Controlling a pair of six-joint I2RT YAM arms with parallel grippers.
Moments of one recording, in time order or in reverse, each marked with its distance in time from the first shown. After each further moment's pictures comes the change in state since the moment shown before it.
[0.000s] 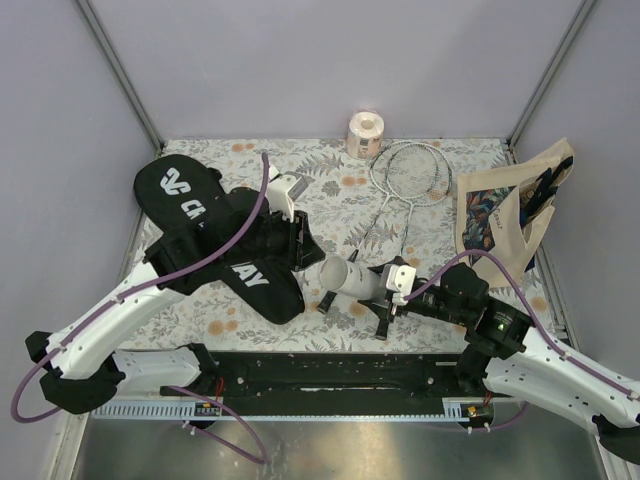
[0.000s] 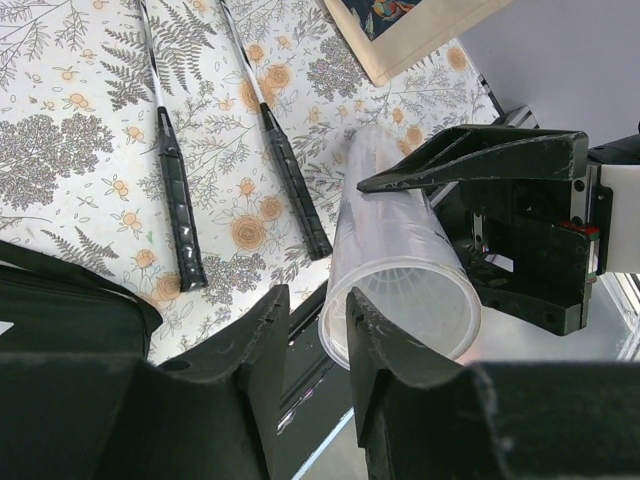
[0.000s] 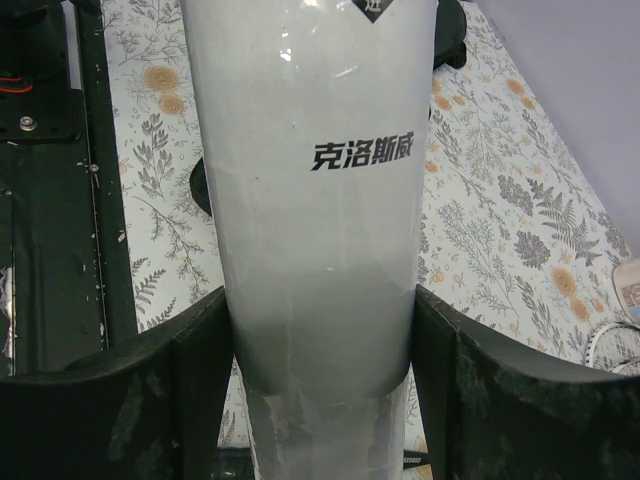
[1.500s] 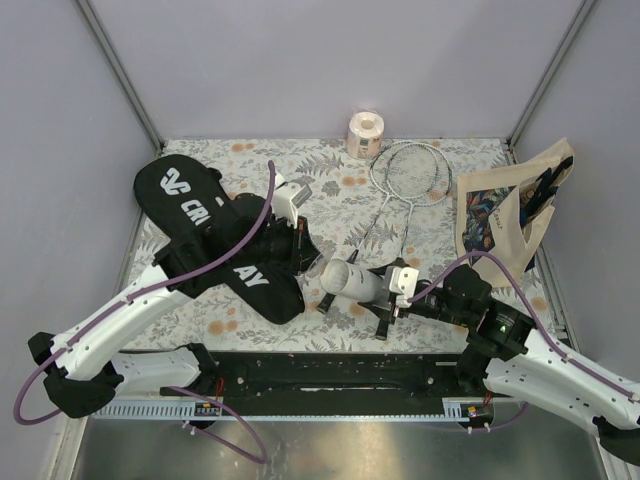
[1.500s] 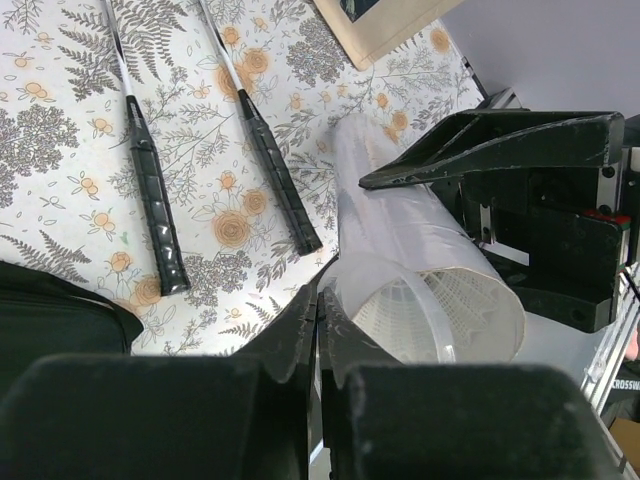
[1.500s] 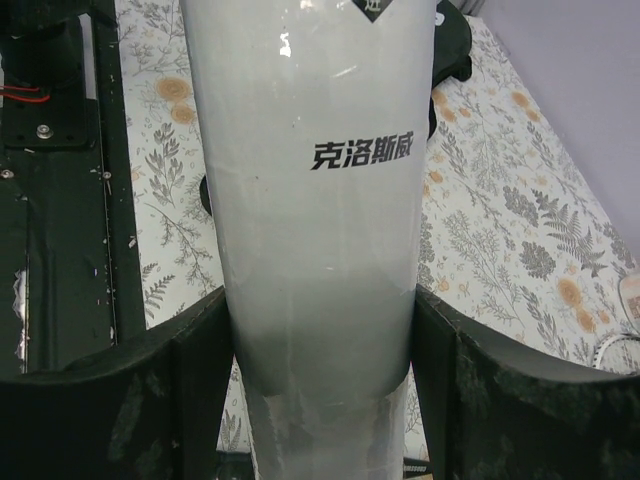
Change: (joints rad) left arm 0.021 -0.018 -0.116 0.104 0.088 0.006; right arm 0.000 -0.018 -0.009 0.002 -0.019 0.006
